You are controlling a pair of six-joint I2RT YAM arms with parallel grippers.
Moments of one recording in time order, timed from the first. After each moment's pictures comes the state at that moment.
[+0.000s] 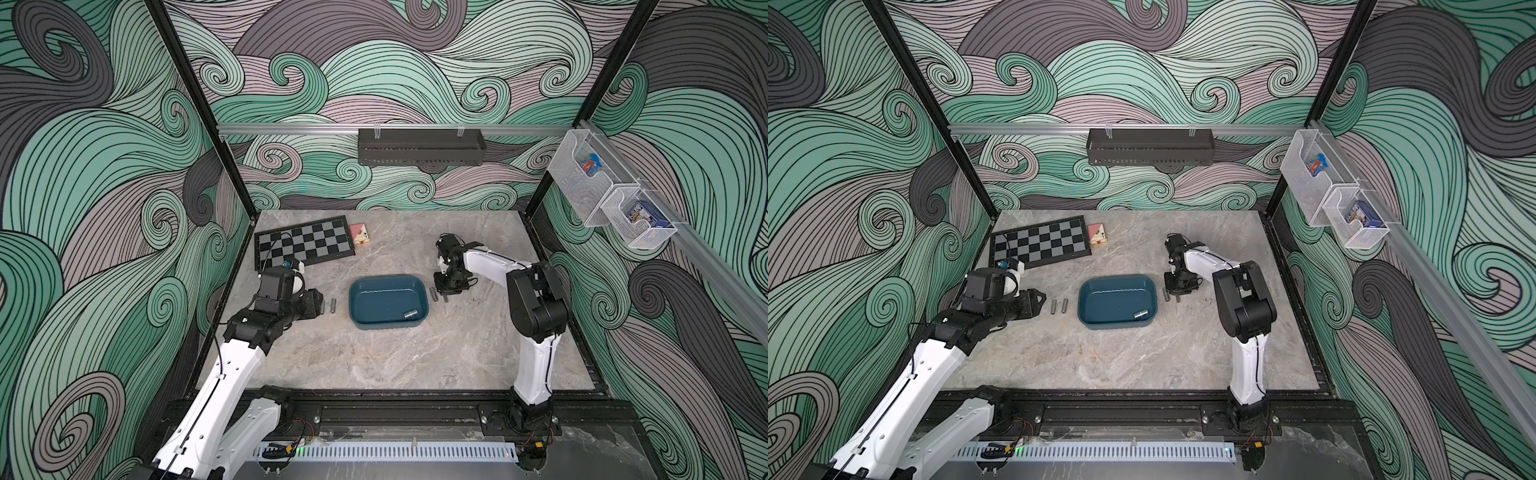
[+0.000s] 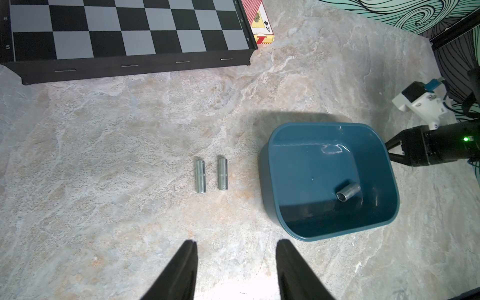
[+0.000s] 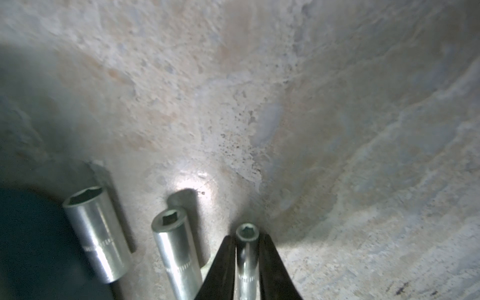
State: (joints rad) left arm -0.20 0.85 0.82 -0.77 0.09 -0.30; right arm 0.34 2.01 1.38 -0.85 -0.01 0.25
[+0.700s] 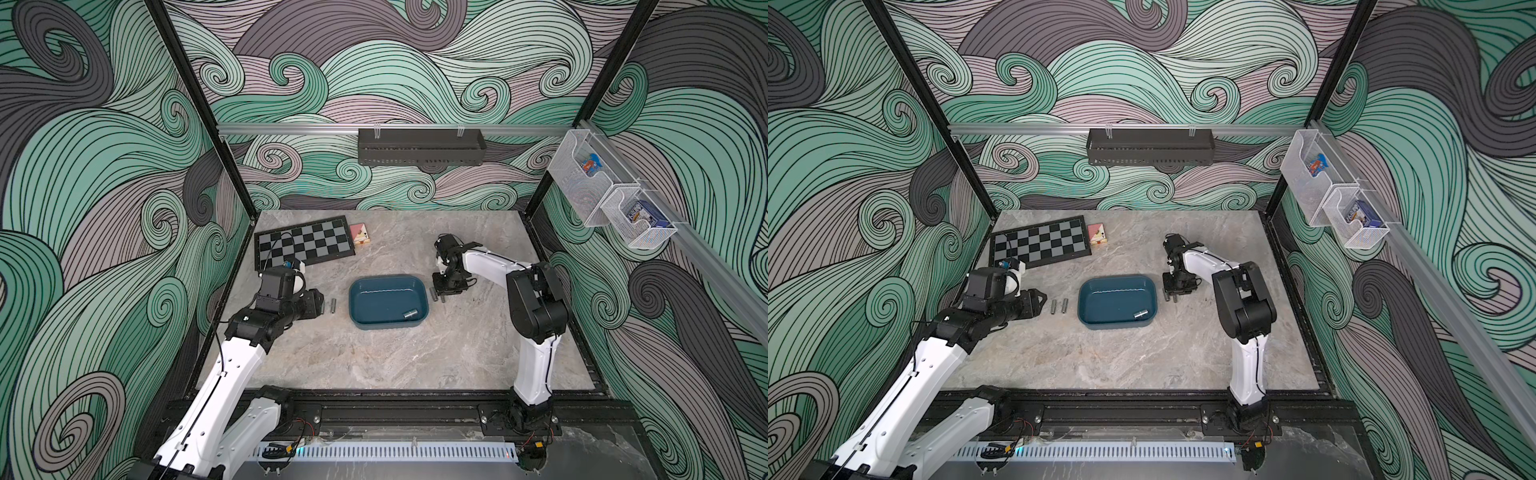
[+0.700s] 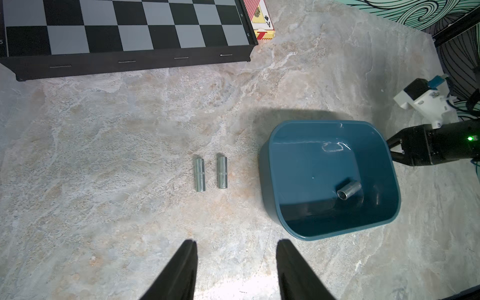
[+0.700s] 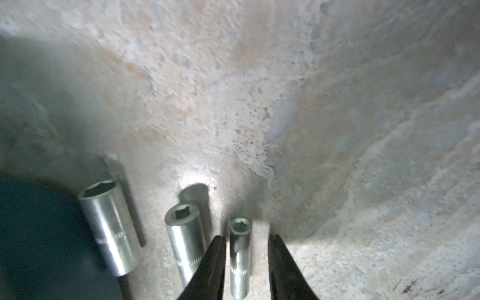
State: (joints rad) left arm -0.21 0.86 0.82 -0.77 0.09 -0.30; right arm 0.35 2.00 1.38 -0.84 -0.02 0.25
